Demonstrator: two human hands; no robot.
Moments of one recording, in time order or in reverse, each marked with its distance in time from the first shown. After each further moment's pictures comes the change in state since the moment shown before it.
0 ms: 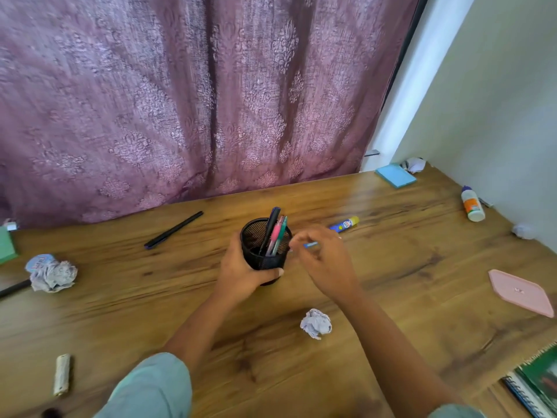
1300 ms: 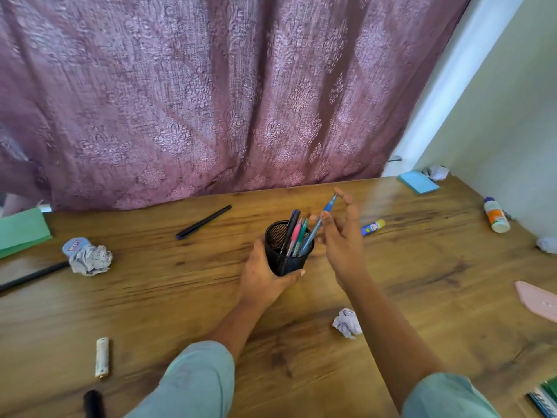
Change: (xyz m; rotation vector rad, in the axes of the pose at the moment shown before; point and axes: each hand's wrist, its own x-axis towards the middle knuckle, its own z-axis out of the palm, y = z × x) left_hand -0.009 -0.032 -0.009 0.083 0.099 0.050; right_hand 0.025 -0.020 0.051 0.537 0.205 0.147
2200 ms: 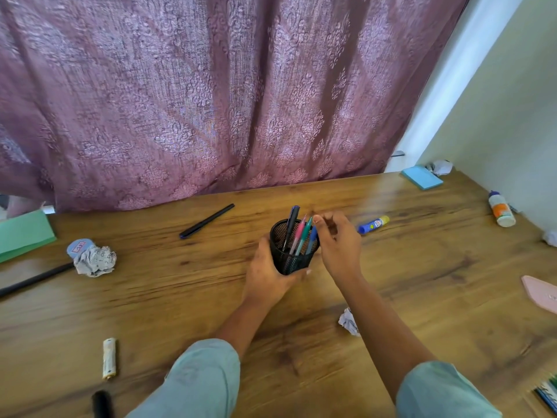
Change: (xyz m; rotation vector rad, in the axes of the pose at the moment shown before) left_hand 0.000 -0.002 0.001 0.024 -0.022 0.025; right_hand 0.001 0.020 0.006 -0.463 0.099 -0.042
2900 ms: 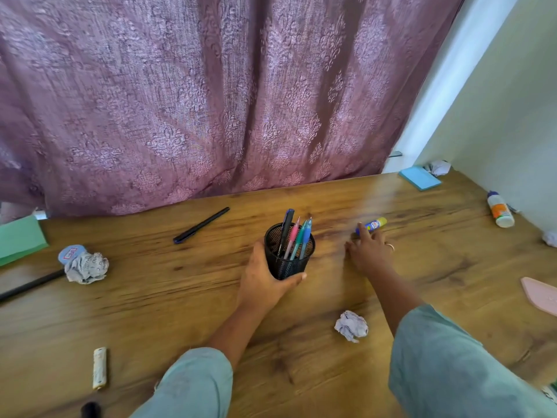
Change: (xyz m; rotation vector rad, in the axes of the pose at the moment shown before) left_hand 0.001 -0.002 0.001 0.004 0.002 -0.001; right_hand 0.051 0.109 -0.040 -0.792 -0.292 0.355
